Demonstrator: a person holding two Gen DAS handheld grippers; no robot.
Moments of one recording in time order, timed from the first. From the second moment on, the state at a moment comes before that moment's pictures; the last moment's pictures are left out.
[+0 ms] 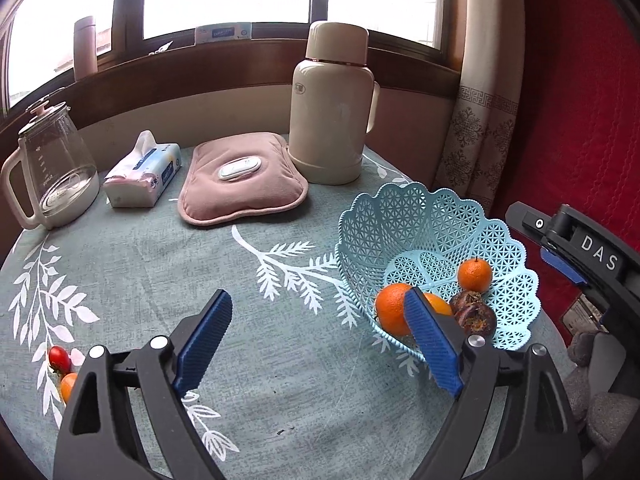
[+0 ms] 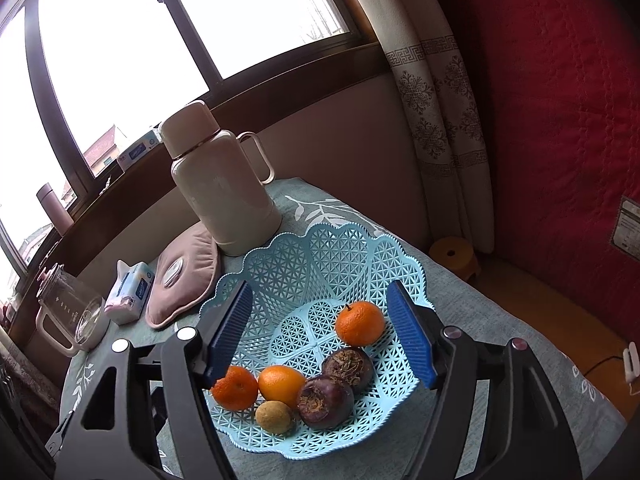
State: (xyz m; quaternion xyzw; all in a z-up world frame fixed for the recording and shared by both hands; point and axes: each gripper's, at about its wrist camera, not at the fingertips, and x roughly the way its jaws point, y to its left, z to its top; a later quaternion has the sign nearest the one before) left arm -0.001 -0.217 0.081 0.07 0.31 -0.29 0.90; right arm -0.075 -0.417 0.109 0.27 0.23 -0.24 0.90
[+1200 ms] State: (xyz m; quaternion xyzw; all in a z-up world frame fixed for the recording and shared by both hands) left arm 0.014 -0.106 0.065 0.03 0.33 -0.19 0.93; right arm -0.047 -0.302 0.102 0.13 0.27 -0.15 0.94
